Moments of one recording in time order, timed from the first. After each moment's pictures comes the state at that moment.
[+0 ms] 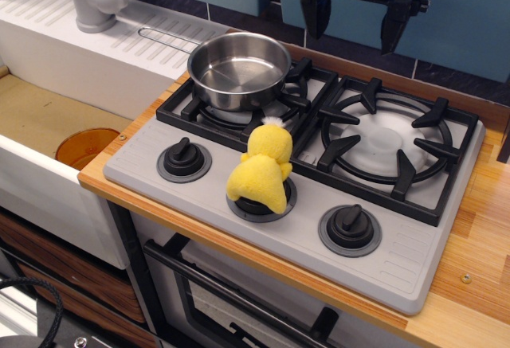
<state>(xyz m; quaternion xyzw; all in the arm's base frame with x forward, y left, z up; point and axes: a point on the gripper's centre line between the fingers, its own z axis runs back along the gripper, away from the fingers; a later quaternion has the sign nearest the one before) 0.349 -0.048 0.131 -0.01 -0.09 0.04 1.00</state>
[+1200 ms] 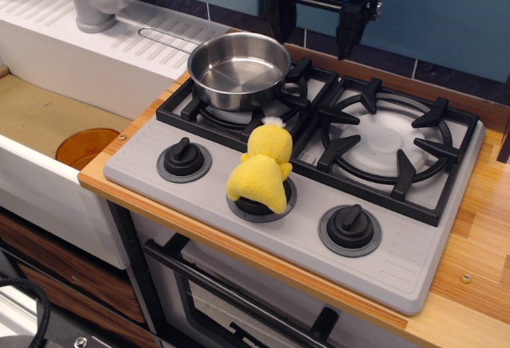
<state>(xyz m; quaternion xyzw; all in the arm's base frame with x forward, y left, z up) 0.355 -0.007 0.113 -0.01 -0.09 0.01 1.00</state>
